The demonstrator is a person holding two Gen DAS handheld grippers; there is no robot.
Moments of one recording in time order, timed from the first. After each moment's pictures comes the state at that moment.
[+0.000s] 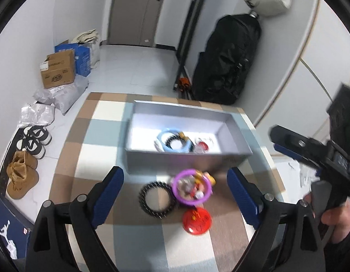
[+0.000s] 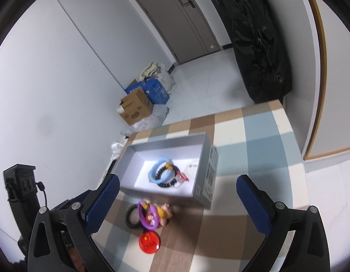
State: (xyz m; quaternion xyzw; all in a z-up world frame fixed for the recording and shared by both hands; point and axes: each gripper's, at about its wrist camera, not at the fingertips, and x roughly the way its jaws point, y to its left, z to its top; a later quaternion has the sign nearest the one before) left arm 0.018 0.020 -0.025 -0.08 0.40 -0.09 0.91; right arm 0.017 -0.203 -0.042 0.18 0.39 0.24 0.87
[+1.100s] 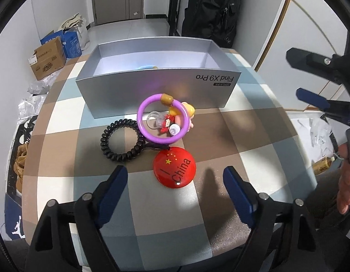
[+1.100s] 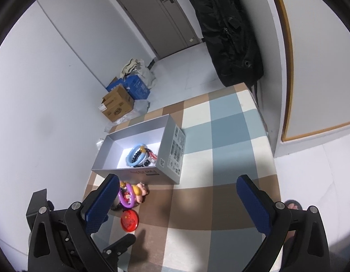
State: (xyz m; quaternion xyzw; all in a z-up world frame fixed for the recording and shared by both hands) left arm -0.004 -0.023 -0.068 -0.01 0.49 -0.09 0.87; right arm -0.008 -0.243 -0.050 0.19 0.42 0.19 0.87
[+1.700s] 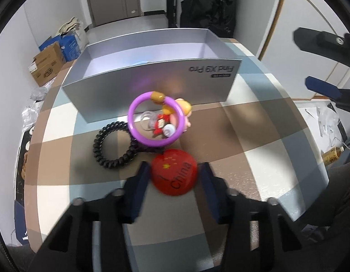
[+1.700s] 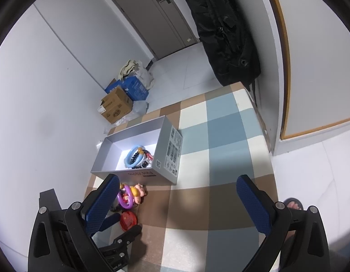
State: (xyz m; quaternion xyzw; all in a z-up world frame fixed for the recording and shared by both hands) left arm -0.001 -0.038 -0.073 0.03 0.50 -0.09 0.86; right arm -0.007 -0.248 -0.051 0.19 0.42 0.19 0.87
